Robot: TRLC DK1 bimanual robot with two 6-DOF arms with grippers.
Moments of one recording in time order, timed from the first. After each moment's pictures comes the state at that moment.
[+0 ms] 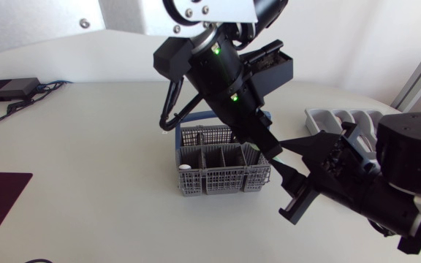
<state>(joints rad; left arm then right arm) -0.89 1.87 1.84 -1.02 0.15 0.29 0.67 0.83 0.48 -0.06 0.12 -0.49</state>
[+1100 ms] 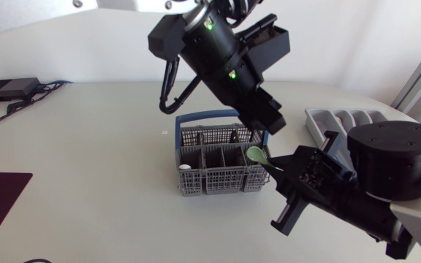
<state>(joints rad) -0.84 1.88 1.92 -1.00 0.18 0.26 0.74 0.89 0.48 -0.10 0.17 -0.50</state>
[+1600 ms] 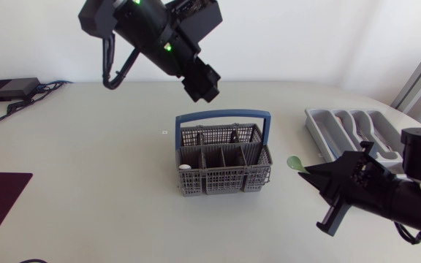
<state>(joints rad) -0.67 1.73 1.78 -0.94 0.04 0.40 0.19 0.77 0.40 -0.25 -0.30 -0.72</state>
